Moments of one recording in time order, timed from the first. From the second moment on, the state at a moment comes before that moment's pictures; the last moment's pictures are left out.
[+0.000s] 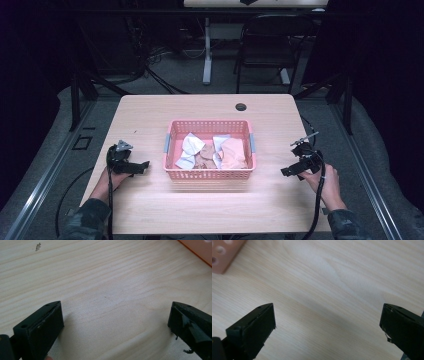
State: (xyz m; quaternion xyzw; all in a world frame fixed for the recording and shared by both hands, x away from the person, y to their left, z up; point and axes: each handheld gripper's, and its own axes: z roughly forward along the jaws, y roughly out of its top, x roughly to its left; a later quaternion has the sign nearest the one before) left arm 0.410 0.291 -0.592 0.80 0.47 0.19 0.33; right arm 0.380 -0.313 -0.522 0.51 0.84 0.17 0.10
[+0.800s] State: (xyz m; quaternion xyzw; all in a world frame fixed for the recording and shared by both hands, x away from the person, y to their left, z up) left arm 0.409 0.291 -0.592 0.80 0.47 0.19 0.33; right arm 0.382 -0.269 -0.446 0.47 0.83 0.27 0.11
